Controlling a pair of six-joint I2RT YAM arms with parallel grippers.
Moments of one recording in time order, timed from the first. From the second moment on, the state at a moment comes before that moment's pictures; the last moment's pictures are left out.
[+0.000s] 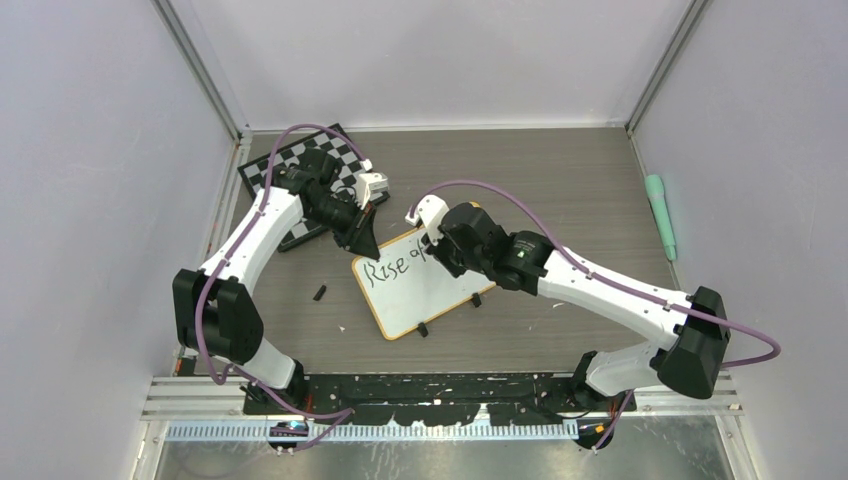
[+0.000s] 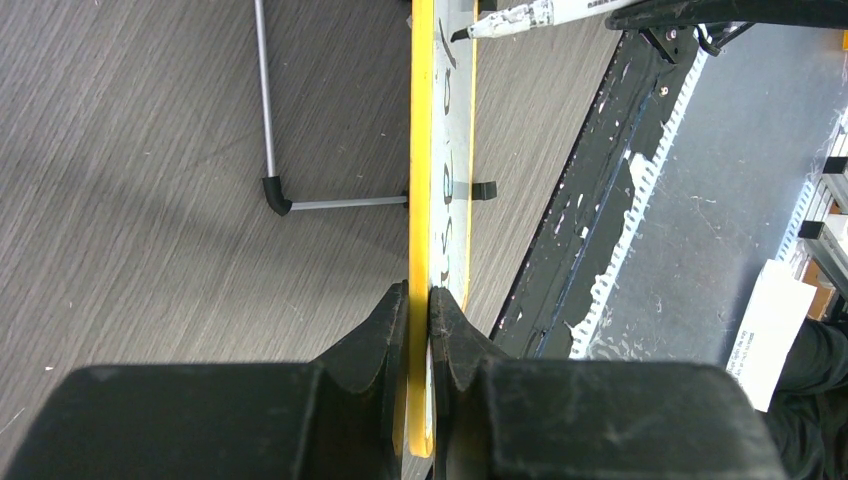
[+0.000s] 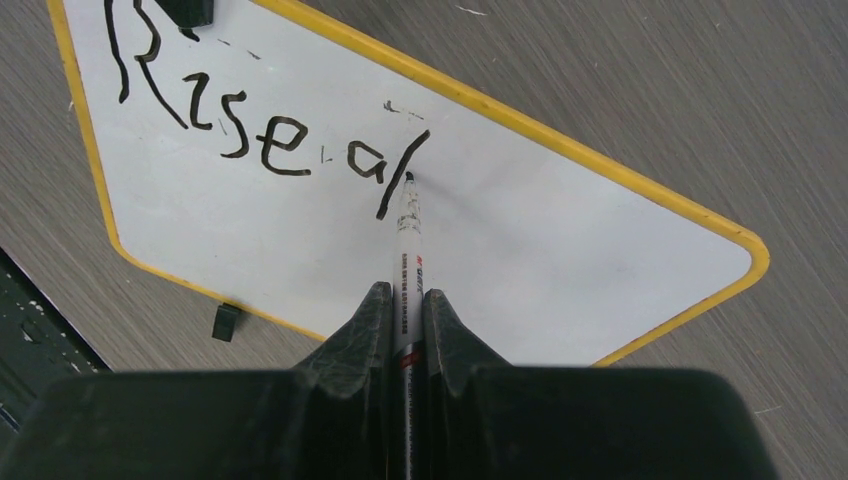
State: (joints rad) left arm -0.27 1.55 1.37 -1.10 0.82 0.49; right arm 0.97 1.35 1.17 -0.49 0.17 -0.09
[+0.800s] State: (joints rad) left arm -0.27 1.55 1.37 -1.10 0.81 0.49; right arm 0.96 1.35 1.16 -0.52 0.18 -0.10
